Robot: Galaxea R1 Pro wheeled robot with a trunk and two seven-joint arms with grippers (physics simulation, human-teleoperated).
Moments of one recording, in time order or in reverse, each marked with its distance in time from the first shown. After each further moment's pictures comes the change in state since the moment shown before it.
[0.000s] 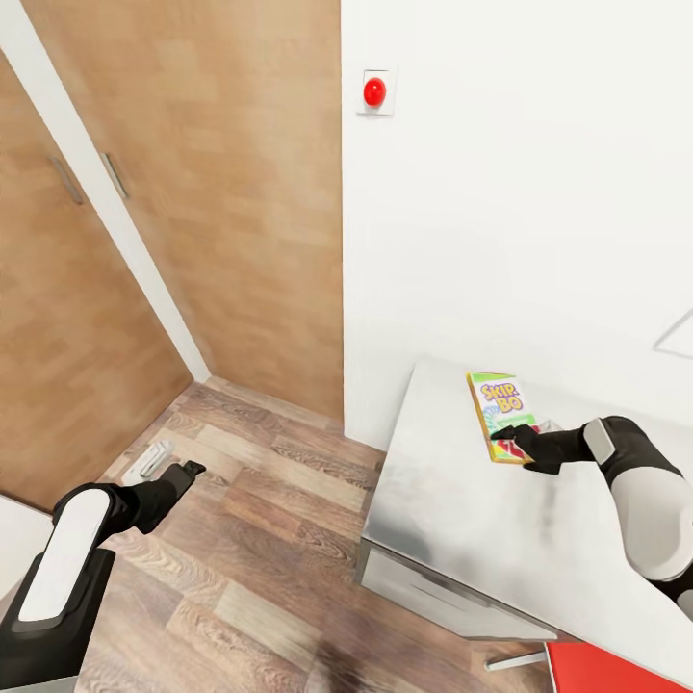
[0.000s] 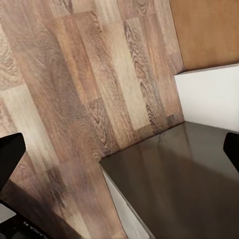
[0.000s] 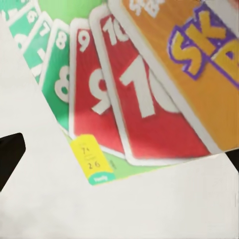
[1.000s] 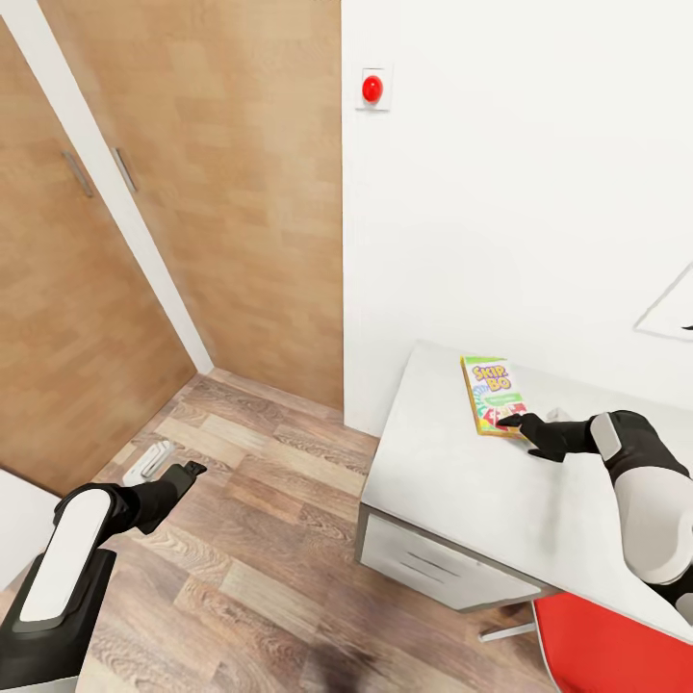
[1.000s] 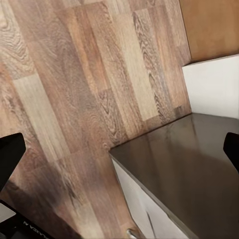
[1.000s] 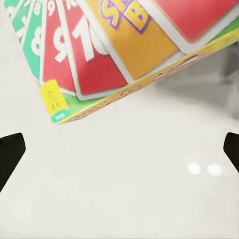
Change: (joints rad) left arm 0.000 -0.001 -0.003 0.001 0.000 -0.001 -0.001; right arm 0.011 0.006 0.002 -0.082 -0.038 -0.034 0.004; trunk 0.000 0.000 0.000
